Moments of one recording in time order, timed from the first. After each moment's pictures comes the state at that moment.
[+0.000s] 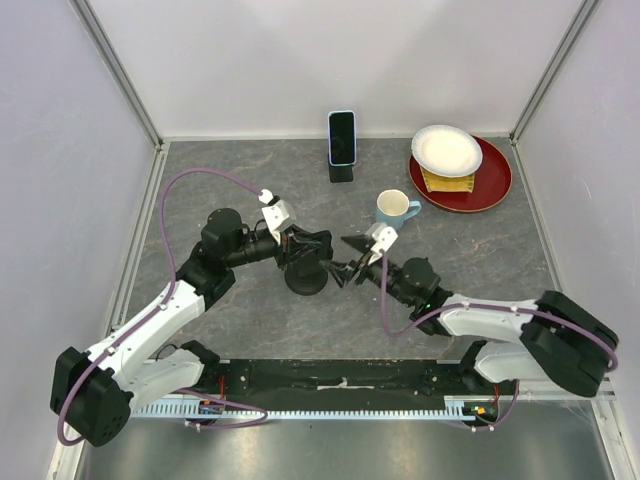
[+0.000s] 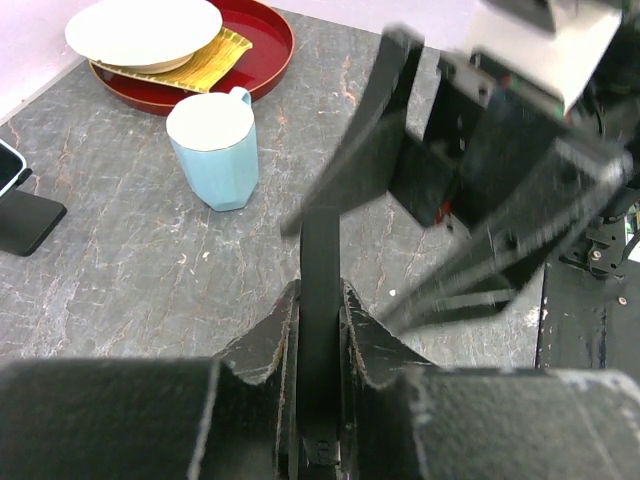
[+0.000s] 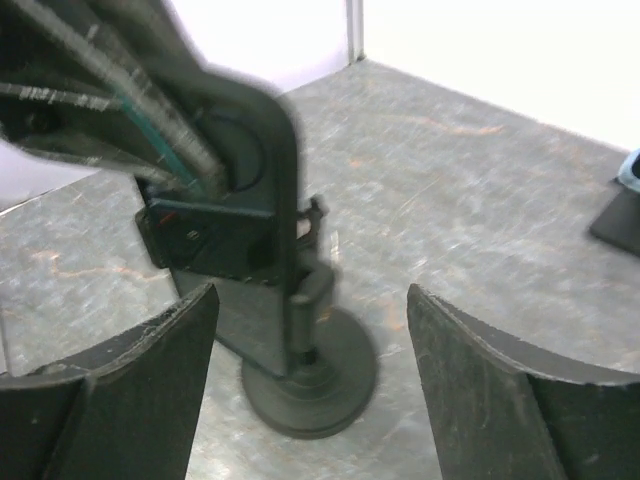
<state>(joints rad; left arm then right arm) -0.54 1.00 0.70 0.17 0.65 0.08 0.93 1.32 0.39 1.02 0.02 0.09</state>
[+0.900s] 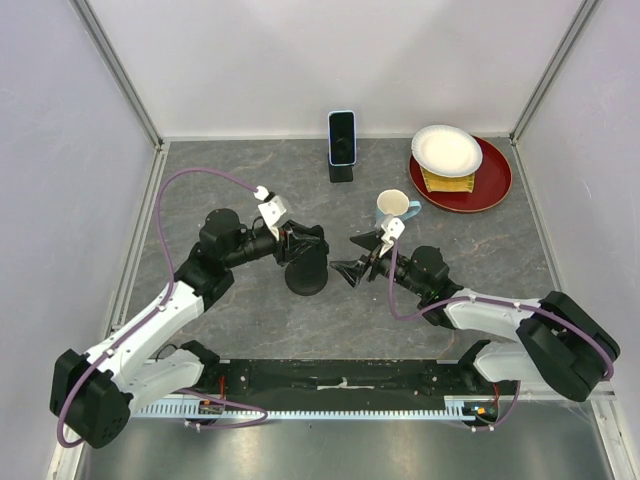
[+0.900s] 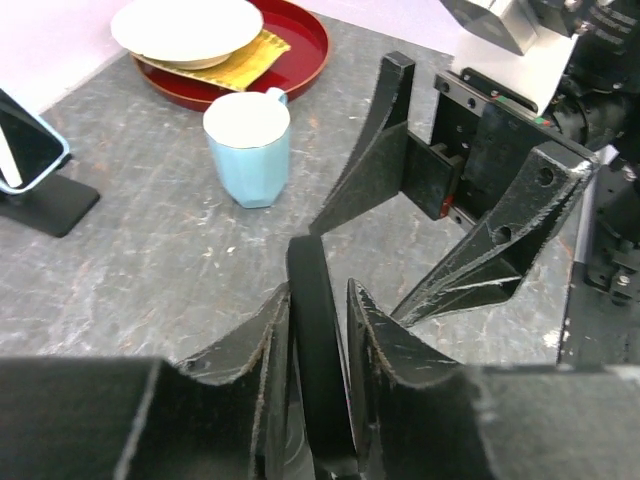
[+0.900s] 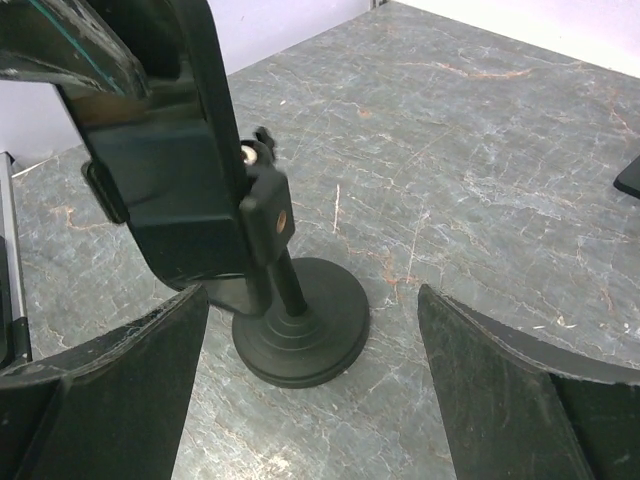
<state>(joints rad) -0.54 1.00 0.69 0.17 0.59 0.05 0.72 1.28 0.37 0.93 -0.28 0.15</state>
